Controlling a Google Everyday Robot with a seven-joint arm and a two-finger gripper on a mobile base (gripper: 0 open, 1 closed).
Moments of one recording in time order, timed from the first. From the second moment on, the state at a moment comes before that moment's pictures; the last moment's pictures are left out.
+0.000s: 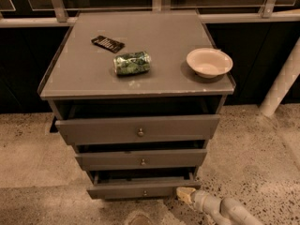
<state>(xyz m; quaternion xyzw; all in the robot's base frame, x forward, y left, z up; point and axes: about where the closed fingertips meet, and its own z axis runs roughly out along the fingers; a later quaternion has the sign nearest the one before) 0.542 -0.185 0.177 -0.17 0.82 0.34 0.42</state>
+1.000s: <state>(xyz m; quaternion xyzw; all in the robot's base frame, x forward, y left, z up) 0.586 -0.225 0.167 -0.11 0.82 0.33 0.45</state>
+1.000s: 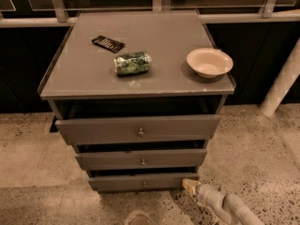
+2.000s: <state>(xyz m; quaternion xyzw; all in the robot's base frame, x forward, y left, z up) 0.600 -0.228 0.175 -0.11 0.81 0.33 0.47</state>
